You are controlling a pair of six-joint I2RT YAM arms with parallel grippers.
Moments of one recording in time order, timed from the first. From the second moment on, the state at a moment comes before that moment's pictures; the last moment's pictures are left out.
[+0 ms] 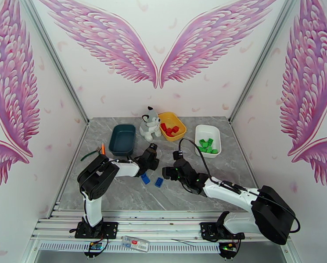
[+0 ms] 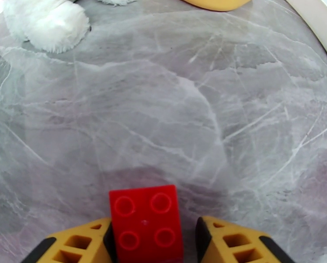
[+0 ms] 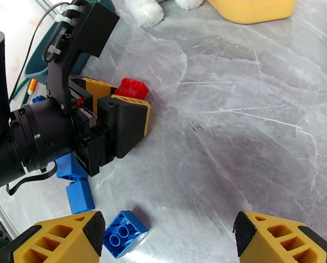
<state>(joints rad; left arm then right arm) -0.69 1.95 0.99 0.13 -0.23 -0.28 0.77 1.32 0.64 -0.04 0.18 0.57</state>
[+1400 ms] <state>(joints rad) -0.62 2.22 1.54 0.51 0.10 -0.62 0.50 0.89 0.51 -0.08 0.05 0.58</state>
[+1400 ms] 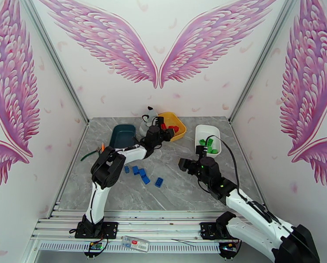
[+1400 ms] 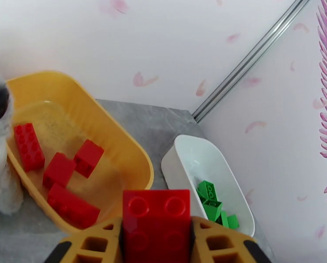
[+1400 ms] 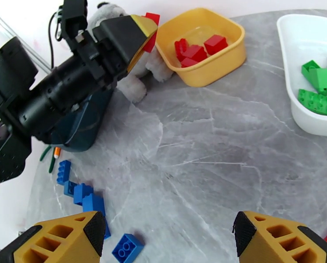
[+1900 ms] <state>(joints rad) -0.60 2.42 1.83 0.44 0.11 -0.62 0.50 0.85 0.48 -0.15 0.10 0.58</state>
